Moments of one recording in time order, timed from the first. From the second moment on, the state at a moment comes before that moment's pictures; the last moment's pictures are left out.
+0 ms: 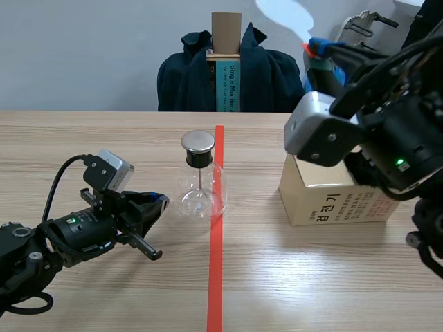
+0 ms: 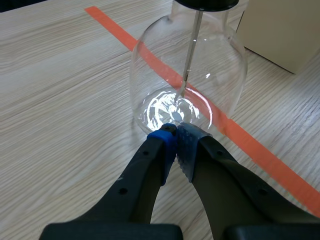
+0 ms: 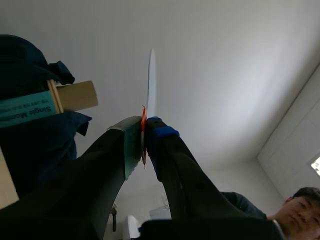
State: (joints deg) left arm -0.9 -22.4 23.3 64.1 -10.4 -24.4 -17.8; right arm -9.7 31.4 -18.4 98.9 -52.1 -25.5 19.8
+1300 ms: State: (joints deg) left arm -0.9 -22.4 23.3 64.1 -10.4 -24.0 -17.8; right arm 2.9 21.1 -19.3 74.2 -63.8 -13.6 45.2
